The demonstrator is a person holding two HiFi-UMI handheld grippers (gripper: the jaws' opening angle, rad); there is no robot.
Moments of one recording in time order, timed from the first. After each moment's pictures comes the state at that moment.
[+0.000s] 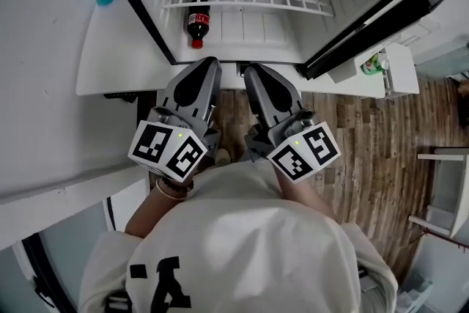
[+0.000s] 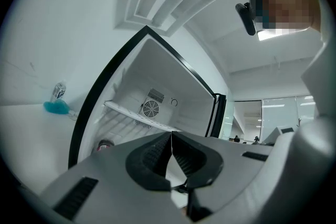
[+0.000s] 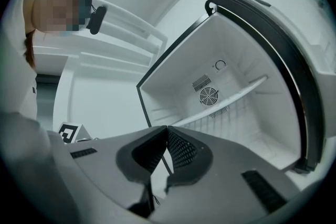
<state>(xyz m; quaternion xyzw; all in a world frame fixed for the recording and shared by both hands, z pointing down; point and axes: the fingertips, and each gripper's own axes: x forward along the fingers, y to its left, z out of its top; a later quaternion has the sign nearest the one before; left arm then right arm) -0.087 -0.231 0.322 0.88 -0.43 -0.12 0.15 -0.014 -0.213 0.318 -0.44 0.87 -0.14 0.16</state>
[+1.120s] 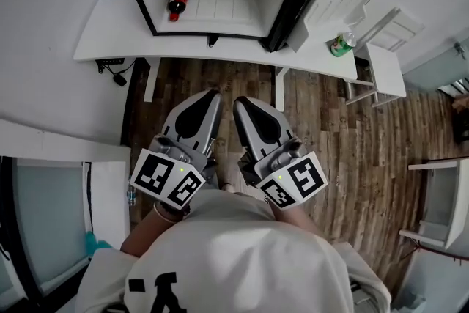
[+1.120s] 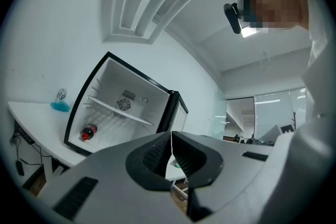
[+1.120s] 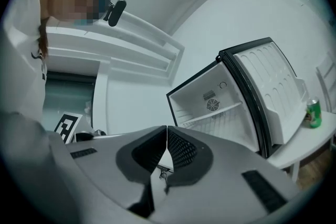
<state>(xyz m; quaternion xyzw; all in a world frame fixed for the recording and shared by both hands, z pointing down) 0.021 -0.019 0.309 0.88 -0.44 -0.12 0.12 0.071 -0.005 0.306 -0.39 0.91 -0.08 0.14</state>
